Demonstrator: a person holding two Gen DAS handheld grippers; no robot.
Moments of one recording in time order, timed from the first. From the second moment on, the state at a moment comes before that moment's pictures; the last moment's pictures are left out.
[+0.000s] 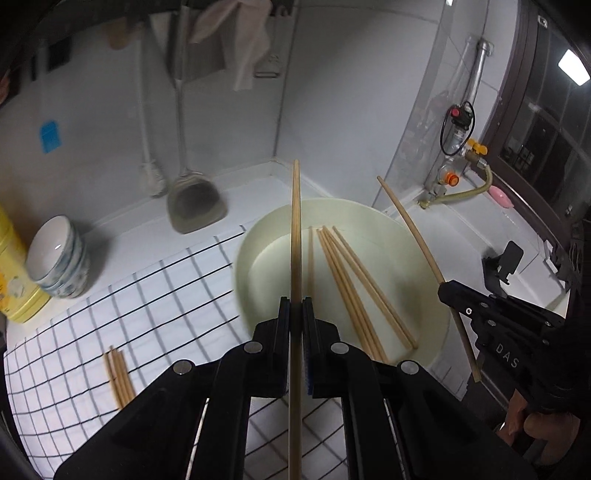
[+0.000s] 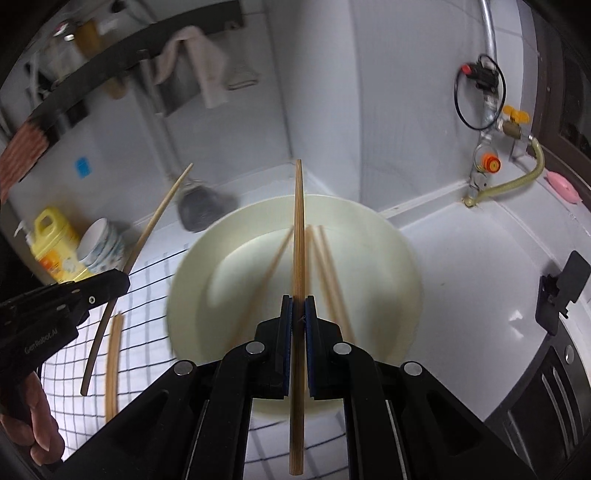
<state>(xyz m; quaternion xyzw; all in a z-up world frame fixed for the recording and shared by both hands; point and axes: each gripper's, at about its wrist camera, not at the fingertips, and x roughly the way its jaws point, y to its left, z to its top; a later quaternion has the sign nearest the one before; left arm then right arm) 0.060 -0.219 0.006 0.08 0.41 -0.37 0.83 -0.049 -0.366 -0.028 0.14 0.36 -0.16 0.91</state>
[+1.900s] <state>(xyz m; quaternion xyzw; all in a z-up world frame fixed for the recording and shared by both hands) 0.075 -0.137 -0.017 0.10 0.45 -0.23 0.86 -0.030 -0.317 -0.052 0.13 0.40 -0.12 0.90</state>
